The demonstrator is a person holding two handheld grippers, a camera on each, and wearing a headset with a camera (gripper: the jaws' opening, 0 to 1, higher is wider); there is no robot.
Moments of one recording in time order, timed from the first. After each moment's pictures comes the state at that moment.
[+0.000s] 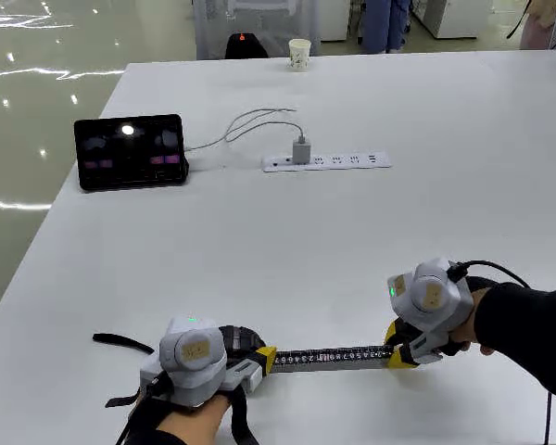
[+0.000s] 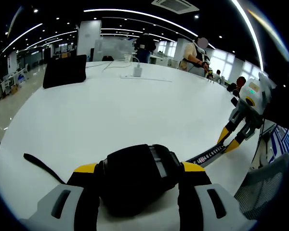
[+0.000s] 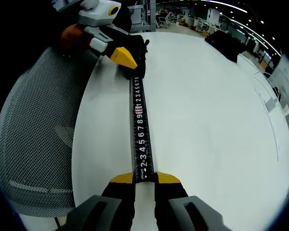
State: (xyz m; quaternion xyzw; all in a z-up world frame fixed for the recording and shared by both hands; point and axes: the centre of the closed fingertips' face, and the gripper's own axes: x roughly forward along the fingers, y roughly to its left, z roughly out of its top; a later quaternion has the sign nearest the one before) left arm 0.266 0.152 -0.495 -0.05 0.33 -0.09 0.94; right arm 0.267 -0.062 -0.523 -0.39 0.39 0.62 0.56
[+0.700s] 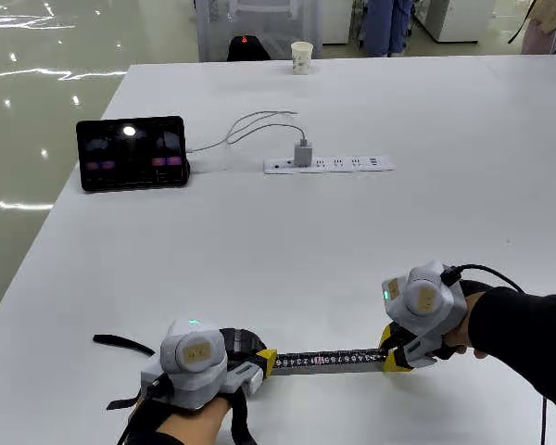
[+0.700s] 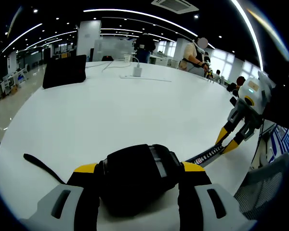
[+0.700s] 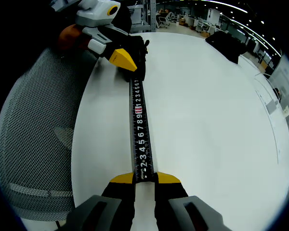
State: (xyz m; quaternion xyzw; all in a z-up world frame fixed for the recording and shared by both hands) left arm 0.265 0.151 -0.494 -0.05 0.33 -0.10 0.94; right arm 0.267 -0.053 -0.524 -0.39 0.39 0.62 0.56
